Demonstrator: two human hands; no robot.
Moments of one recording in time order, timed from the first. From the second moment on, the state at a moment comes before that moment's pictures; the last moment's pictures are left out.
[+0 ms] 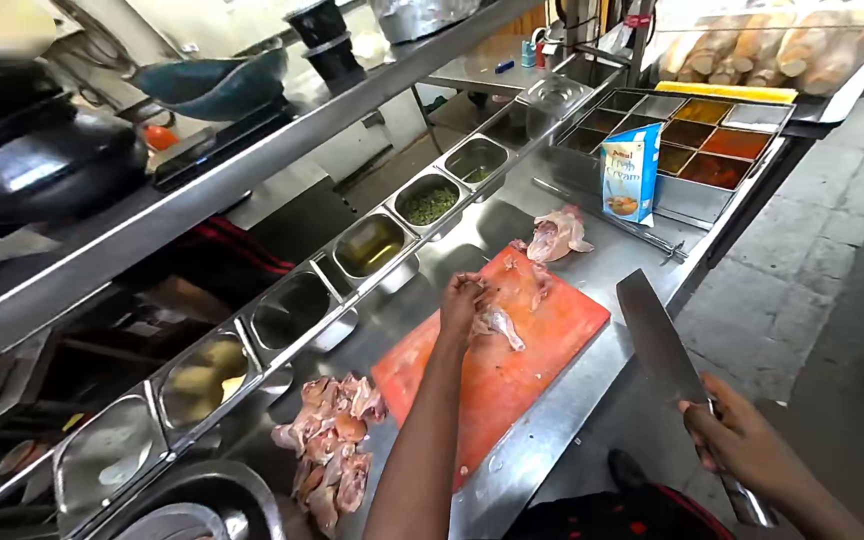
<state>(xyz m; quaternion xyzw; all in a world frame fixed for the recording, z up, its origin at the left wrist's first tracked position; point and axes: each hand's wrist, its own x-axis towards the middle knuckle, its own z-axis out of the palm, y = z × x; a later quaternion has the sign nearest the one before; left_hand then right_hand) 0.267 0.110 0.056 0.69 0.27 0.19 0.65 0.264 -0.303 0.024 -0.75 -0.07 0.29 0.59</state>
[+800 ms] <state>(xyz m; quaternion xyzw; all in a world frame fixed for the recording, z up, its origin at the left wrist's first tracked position) 0.205 0.169 0.077 0.97 0.11 -0.19 0.14 0.249 -0.277 0.031 -0.75 -0.15 0.34 0.55</state>
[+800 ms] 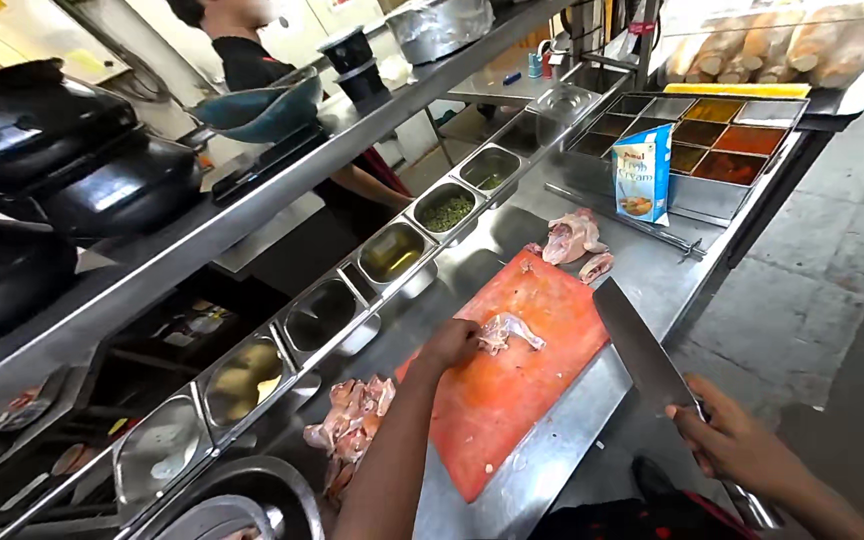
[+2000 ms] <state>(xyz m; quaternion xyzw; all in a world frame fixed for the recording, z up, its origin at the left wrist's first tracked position) 0.079 0.205 0.043 0.94 0.20 -0.27 0.00 0.229 -0.239 0.045 -0.77 -0.24 0.42 0.41</state>
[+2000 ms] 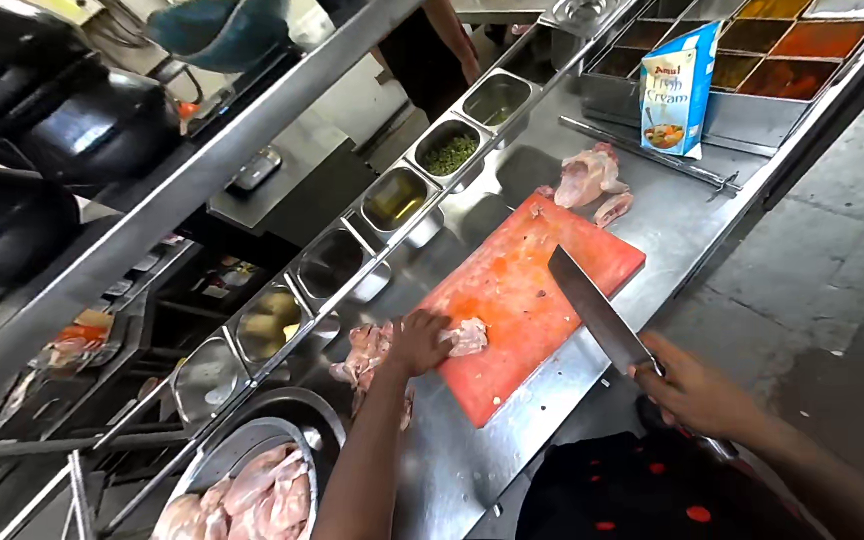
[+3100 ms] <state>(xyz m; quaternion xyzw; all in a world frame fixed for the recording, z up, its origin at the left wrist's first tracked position) 0.036 0.146 0.089 0.83 0.35 -0.25 0.36 0.174 -0.136 0.055 -0.79 -0.47 0.38 0.07</state>
